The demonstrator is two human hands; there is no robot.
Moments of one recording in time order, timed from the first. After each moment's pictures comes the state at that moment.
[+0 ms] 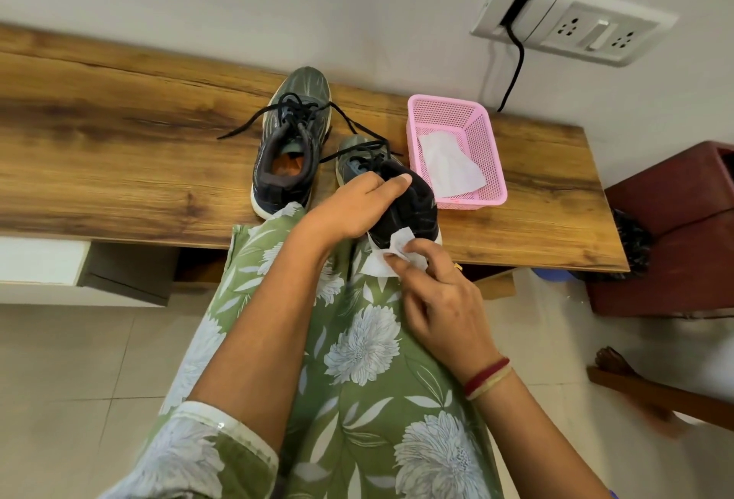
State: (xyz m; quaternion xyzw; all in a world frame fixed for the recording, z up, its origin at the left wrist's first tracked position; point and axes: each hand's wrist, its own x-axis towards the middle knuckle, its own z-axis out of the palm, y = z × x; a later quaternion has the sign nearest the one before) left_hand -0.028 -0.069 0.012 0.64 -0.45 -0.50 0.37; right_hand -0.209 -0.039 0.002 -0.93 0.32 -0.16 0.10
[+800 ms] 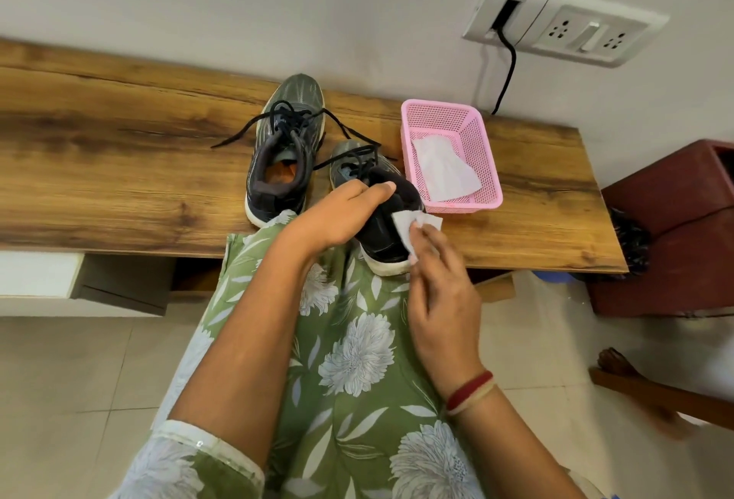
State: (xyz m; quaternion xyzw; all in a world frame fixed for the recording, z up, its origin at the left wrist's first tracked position) left_hand -0.021 -0.067 0.013 0.63 -0.43 -0.53 0.37; right_hand -0.193 -0.029 0.006 -0.81 0.47 -0.28 0.18
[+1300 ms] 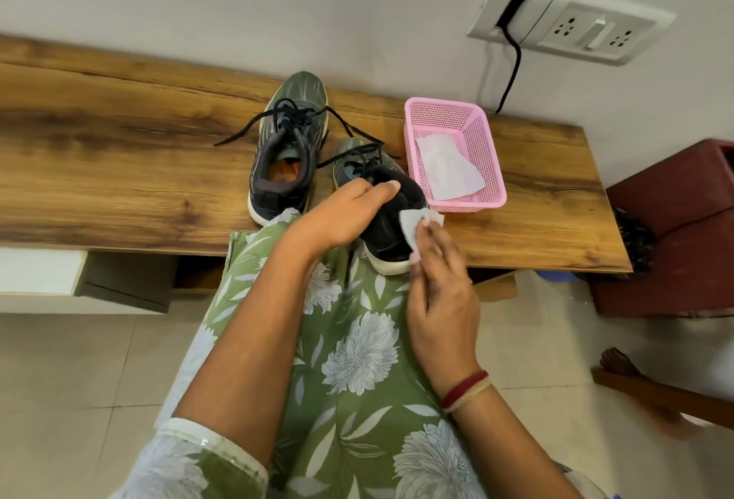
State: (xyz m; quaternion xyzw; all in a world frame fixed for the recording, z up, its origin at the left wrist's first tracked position) left_hand -0.023 -0.064 0.015 0.63 -0.42 -0.53 0.39; right_hand -0.192 -0.030 -0.003 -0.81 0.49 -0.29 0.16
